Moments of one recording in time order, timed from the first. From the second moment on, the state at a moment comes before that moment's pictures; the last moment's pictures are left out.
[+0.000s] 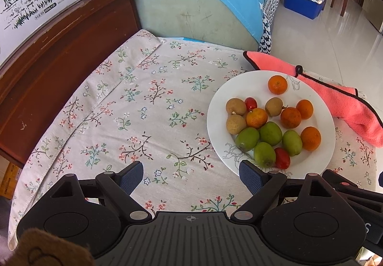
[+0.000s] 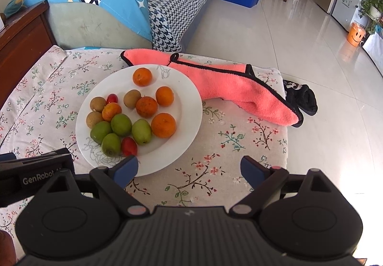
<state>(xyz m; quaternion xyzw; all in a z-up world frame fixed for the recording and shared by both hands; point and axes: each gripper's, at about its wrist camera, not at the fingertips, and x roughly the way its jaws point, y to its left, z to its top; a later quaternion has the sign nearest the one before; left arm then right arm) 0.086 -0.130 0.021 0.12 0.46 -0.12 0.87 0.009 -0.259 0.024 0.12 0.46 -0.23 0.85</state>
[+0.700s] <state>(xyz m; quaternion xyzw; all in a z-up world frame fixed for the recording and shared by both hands) 0.085 -0.132 0.019 0.13 0.46 -0.11 0.87 0.010 -0.259 0.021 0.12 0.46 -0.23 0.85</state>
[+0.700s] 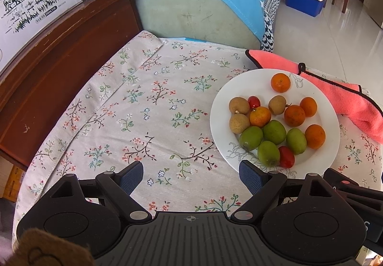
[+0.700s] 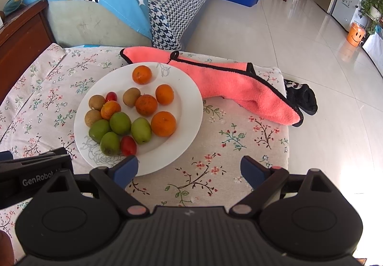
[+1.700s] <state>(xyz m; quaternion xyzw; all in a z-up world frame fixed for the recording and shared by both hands) 0.070 -0.117 0.018 0.15 0.45 -0.12 0.87 0.002 -0.250 0.019 0.10 0.45 -0.19 0.87</state>
